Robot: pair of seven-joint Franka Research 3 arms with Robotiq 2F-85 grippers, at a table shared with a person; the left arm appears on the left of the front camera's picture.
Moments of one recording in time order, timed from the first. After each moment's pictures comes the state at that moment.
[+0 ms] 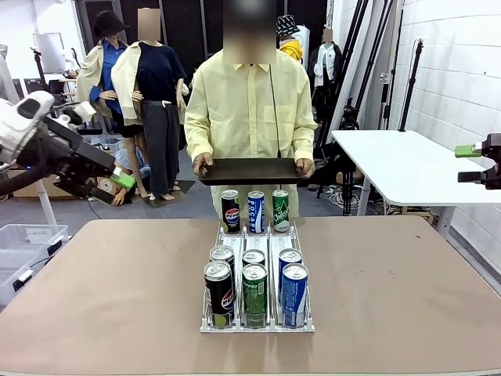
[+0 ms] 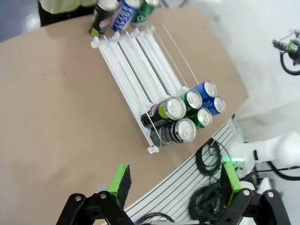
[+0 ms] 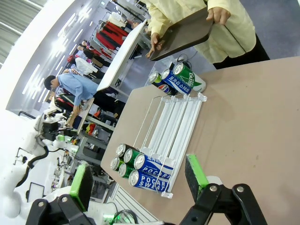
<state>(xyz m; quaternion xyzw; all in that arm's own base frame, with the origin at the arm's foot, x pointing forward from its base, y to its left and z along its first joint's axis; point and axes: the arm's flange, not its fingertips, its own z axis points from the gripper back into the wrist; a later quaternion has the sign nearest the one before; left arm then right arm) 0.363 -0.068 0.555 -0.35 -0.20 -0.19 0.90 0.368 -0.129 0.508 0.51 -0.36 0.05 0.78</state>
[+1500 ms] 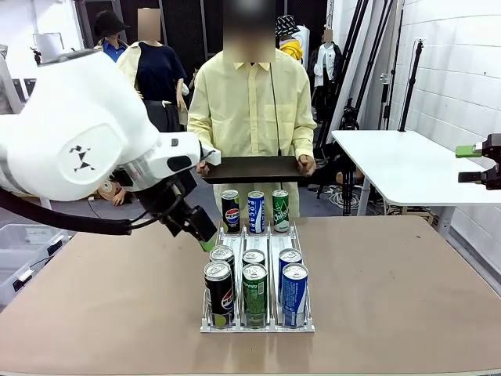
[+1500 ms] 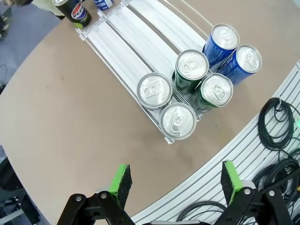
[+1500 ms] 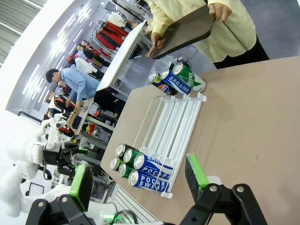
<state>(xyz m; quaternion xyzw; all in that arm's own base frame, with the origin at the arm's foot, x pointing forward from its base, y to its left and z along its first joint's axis) 0.305 -0.271 0.520 -0.07 -0.19 -0.33 0.92 0.368 -0.130 0.508 0.51 -0.36 0.05 0.78</state>
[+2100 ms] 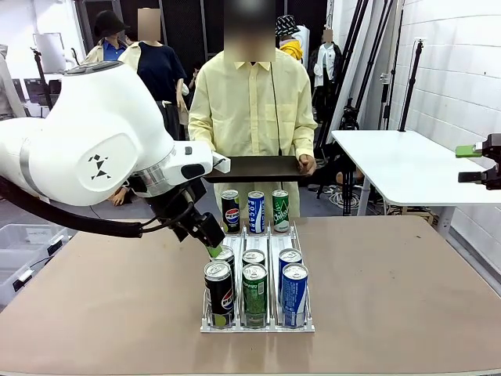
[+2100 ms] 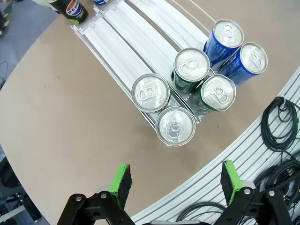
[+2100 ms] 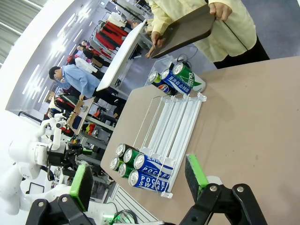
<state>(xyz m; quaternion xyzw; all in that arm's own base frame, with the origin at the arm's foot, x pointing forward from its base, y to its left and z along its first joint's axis) 0.311 -0.284 0.509 -0.06 -0.18 -0.33 0.92 0.368 -0.130 0.508 0.51 -0.36 0.05 0.78</state>
